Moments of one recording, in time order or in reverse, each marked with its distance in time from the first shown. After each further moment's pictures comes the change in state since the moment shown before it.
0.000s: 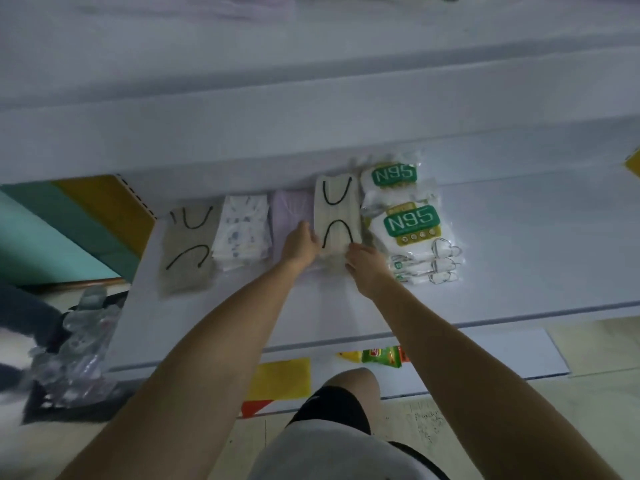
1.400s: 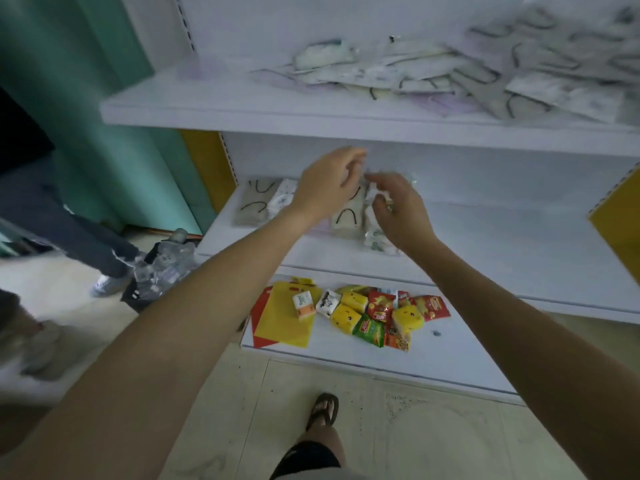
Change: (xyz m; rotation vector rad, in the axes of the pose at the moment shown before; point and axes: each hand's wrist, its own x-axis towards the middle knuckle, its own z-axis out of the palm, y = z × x) left_hand -0.321 0.179 -0.122 -0.007 0.493 0.642; right_hand -0.304 -0.096 -0.130 -0.817 -0.167 -1.185
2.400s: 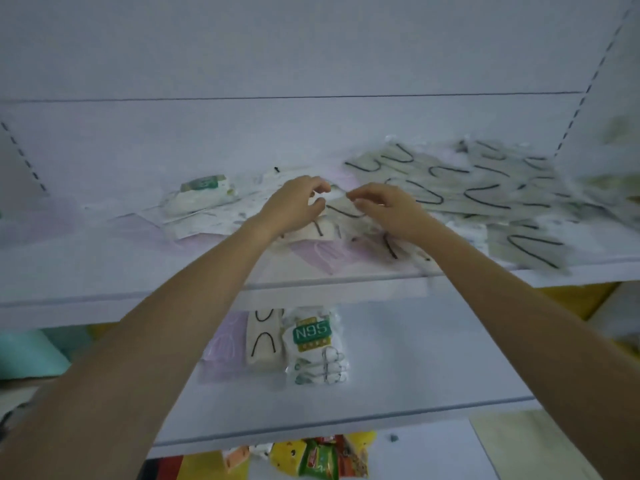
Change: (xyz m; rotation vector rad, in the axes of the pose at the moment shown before) left_hand 0.262 0.014 0.068 0.083 -0.284 0.130; right_hand 0.188 0.086 -0.172 -0.042 -0.035 0.152
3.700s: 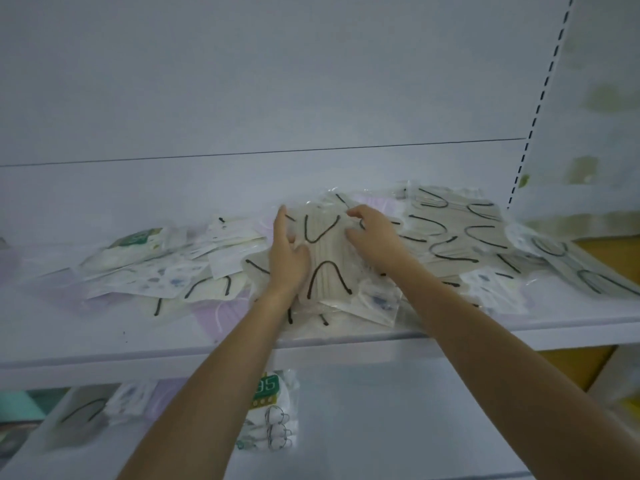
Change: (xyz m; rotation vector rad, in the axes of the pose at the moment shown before) left_hand 0.060 0.116 0.099 -0.624 0.482 -0.430; right_hand 0.035 0.089 -0.096 -0.086 0.146 0.124
